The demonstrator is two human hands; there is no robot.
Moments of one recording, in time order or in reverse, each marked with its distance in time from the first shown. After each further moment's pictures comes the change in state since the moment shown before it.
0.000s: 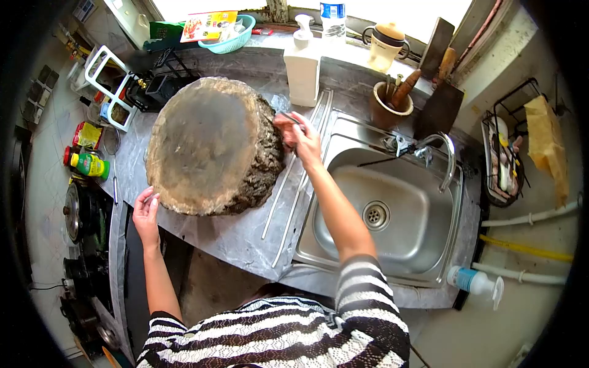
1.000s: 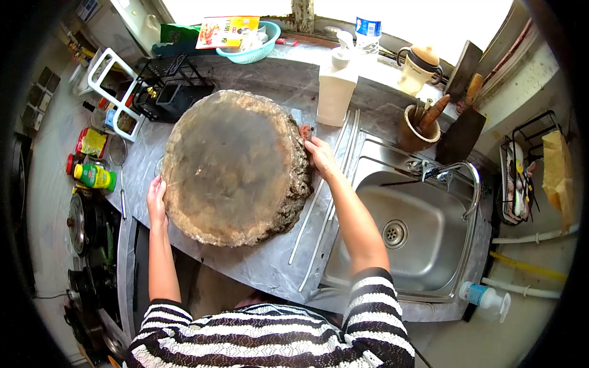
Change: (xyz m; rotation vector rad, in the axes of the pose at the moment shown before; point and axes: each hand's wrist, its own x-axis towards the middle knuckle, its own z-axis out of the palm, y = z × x) left_hand 0.113 -0.072 -0.012 -0.082 0.067 -0.220; right_hand 0.040 0.016 0.026 -0.170 0.015 0.469
